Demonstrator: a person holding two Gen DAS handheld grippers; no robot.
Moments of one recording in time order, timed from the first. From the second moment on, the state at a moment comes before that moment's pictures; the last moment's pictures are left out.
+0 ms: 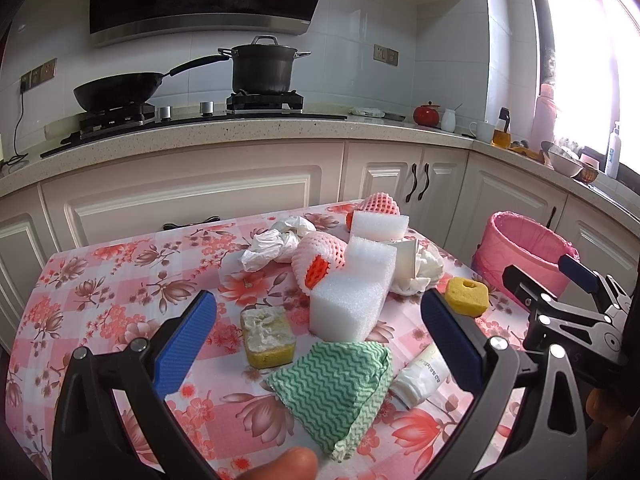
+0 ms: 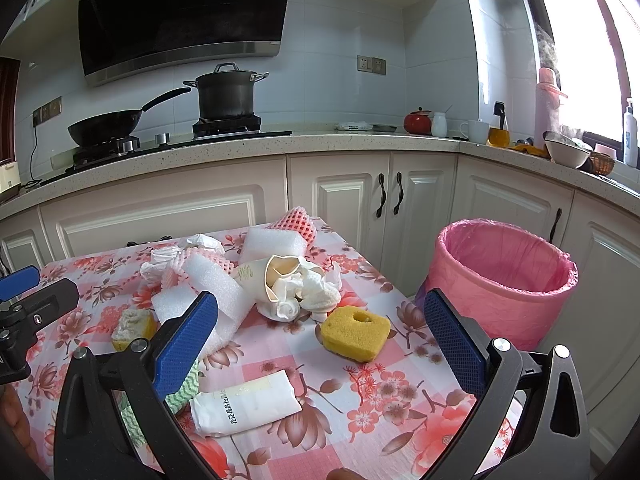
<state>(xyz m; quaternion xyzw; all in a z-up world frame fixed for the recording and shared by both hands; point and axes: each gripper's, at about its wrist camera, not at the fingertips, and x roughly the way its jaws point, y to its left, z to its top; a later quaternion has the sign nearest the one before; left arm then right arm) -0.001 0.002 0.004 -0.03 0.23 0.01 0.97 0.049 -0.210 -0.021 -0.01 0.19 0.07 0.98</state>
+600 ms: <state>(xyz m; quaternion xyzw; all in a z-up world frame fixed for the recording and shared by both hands) -0.001 0.007 0.000 -0.04 0.24 0.01 0.97 0.051 -0.210 -0.025 -0.01 0.20 0.07 0.98</state>
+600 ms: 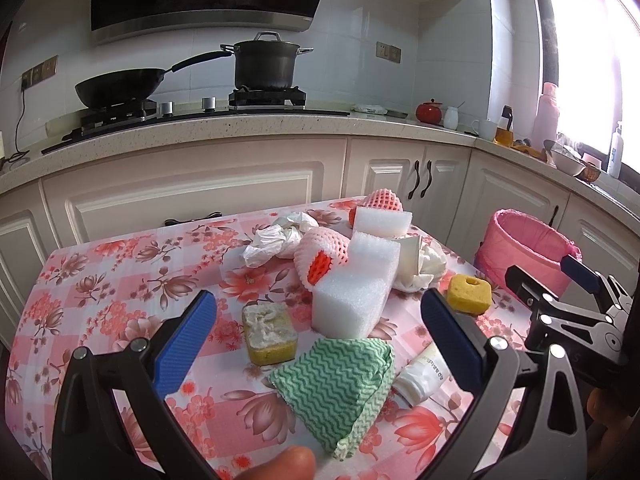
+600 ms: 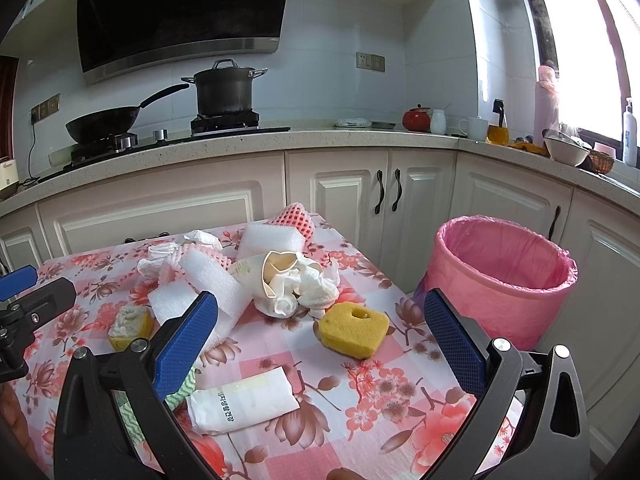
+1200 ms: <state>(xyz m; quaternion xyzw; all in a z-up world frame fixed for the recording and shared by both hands) 0.014 0.017 -0.032 -0.06 0.28 0.02 0.96 0.072 -0.209 -0.057 -0.01 0.26 0.08 0.96</state>
